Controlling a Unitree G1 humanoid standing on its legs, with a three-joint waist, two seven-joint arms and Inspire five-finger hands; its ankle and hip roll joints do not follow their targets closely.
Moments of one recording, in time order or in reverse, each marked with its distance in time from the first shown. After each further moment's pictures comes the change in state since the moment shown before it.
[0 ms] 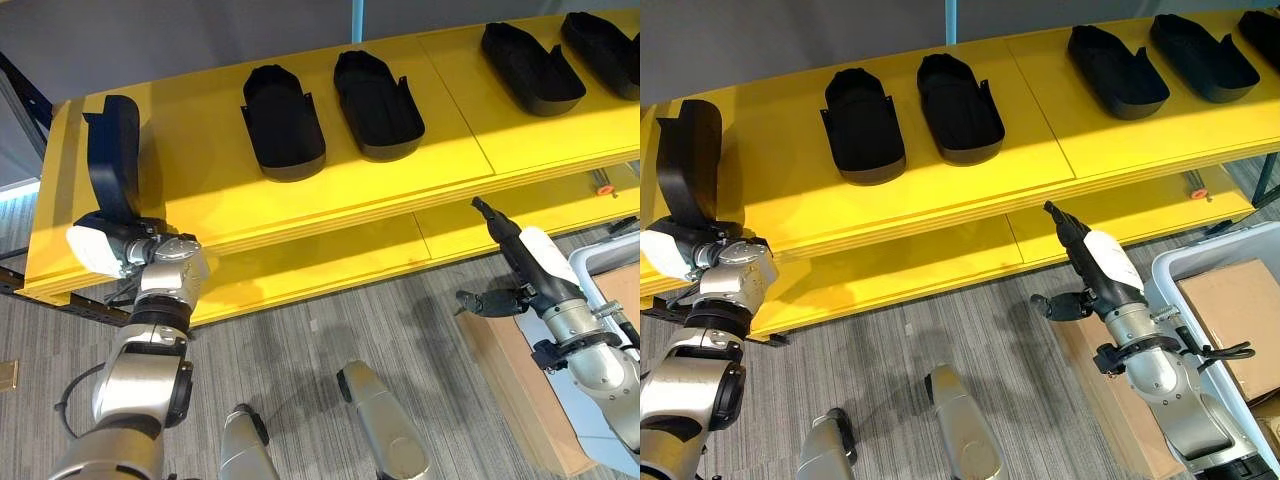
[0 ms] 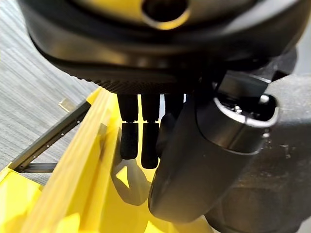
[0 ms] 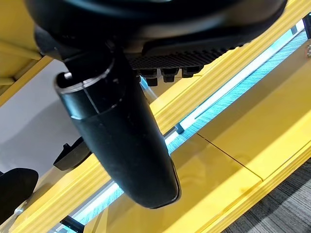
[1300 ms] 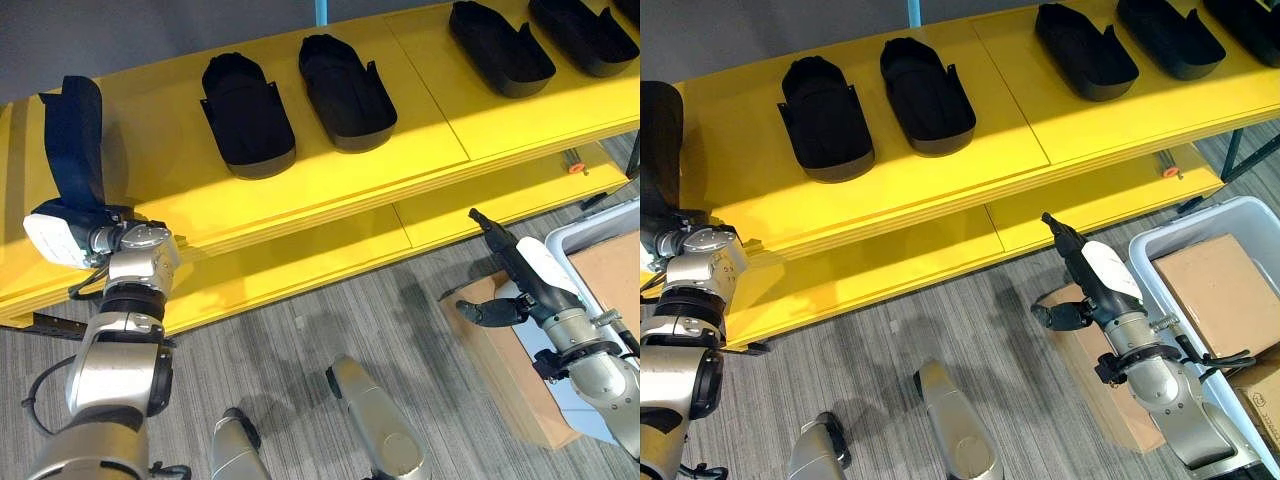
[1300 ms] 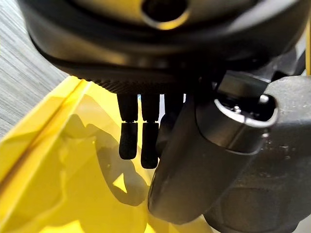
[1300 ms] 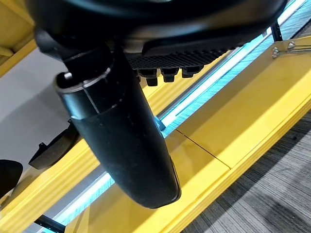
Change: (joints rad) left arm -0.076 0.106 -0.007 0.078 -0.001 -0.007 -0.044; right arm 0.047 -0.012 0.000 0.000 0.001 -0.031 0.004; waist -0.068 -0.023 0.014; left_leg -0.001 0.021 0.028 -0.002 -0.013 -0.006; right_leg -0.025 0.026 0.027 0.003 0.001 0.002
